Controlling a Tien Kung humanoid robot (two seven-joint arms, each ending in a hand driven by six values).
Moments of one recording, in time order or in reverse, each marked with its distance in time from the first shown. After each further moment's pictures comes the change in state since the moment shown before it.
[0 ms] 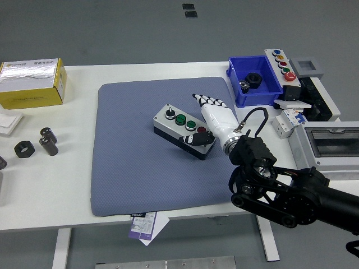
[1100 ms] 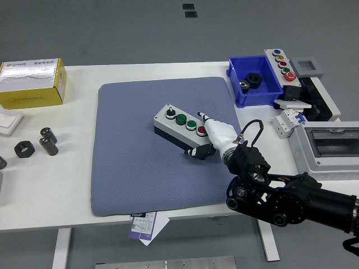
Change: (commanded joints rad) left arm -0.005 -0.001 0.050 0.000 -0.046 -0.004 -0.018; right arm 0.019 0.031 -0.104 -0.107 0.122 -0.062 0.000
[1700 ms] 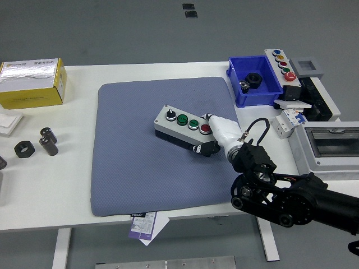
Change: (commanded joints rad) left arm 0.012 -0.008 0.273 0.004 -0.265 -0.025 -0.108; right arm -0.030 -0.065 0.067 0.076 0.015 -0.003 0.046
